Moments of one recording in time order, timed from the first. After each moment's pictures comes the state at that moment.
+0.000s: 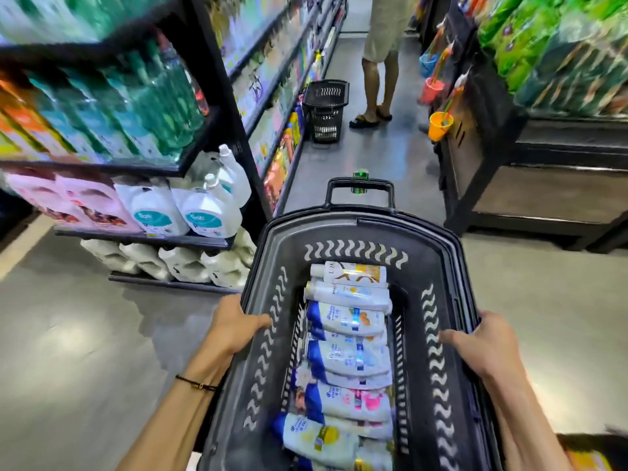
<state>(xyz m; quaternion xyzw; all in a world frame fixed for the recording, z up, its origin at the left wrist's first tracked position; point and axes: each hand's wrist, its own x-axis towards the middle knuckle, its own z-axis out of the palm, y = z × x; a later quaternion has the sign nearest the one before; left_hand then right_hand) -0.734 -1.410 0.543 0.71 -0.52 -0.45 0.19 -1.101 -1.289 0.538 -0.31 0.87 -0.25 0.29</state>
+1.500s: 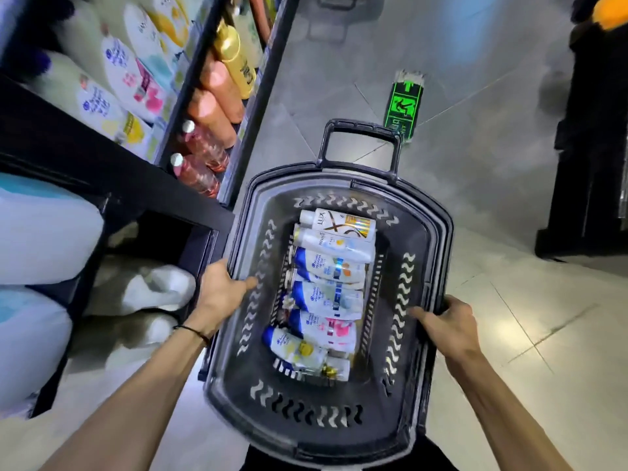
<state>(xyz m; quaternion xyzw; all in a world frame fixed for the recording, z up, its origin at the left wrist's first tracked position) -0.889 -2.115 0.051 0.79 -0.46 -0.40 0.04 -1.254 -2.003 0.062 -0.21 0.86 -0.17 0.44</state>
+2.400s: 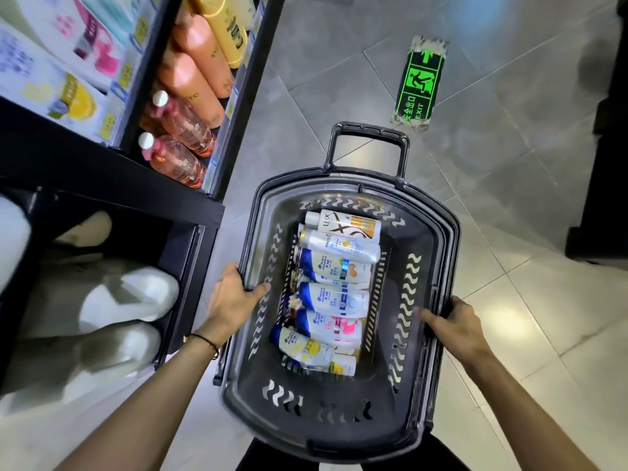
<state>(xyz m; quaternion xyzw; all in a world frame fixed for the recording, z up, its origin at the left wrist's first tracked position) -0.896 -2.121 -0.060 0.77 -0.49 -0.40 -0.03 -1.271 -2.027 -0.055 -0.24 0.84 -0.08 0.47</state>
